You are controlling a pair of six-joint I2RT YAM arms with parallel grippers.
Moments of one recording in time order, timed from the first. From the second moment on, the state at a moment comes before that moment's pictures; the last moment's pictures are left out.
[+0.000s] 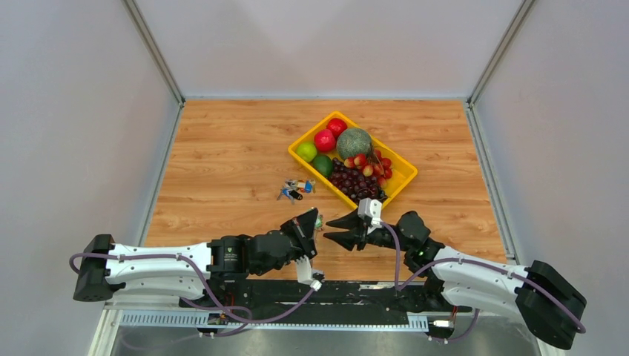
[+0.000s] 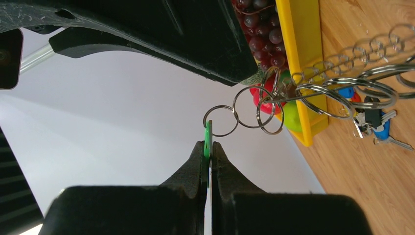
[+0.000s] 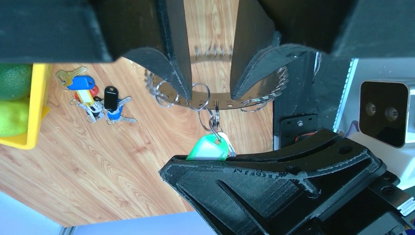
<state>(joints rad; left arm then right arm) -1.43 0.90 0.58 -0.10 -0.48 1.73 0.92 0.91 0.21 0.79 -0.45 0.06</state>
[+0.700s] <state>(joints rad) -1.43 0.90 0.59 -0.10 -0.47 1.68 0.93 0.90 0.31 0.61 -0.47 -0.01</state>
